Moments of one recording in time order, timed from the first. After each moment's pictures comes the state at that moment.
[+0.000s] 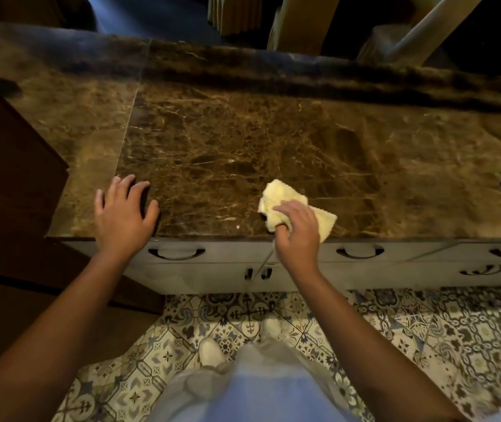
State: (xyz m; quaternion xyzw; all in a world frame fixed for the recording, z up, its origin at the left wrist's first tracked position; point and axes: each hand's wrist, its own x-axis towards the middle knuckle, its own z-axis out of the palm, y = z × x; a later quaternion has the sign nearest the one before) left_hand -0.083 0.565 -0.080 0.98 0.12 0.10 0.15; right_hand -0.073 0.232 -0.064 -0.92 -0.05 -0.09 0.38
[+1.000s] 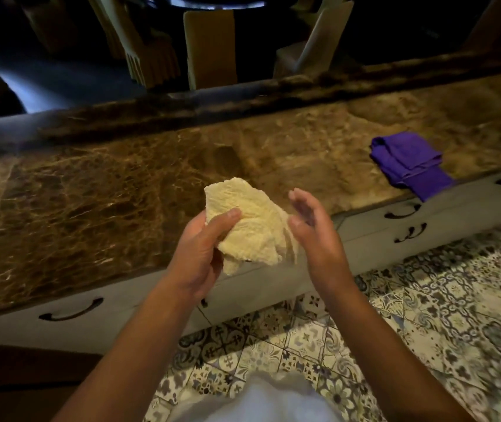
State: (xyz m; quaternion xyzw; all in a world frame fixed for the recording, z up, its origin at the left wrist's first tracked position) left_hand -0.113 0.184 0.072 0.48 0.03 -0.18 0.86; right_hand -0.146 -0.005 0.060 -0.74 0.04 -0.06 0.67
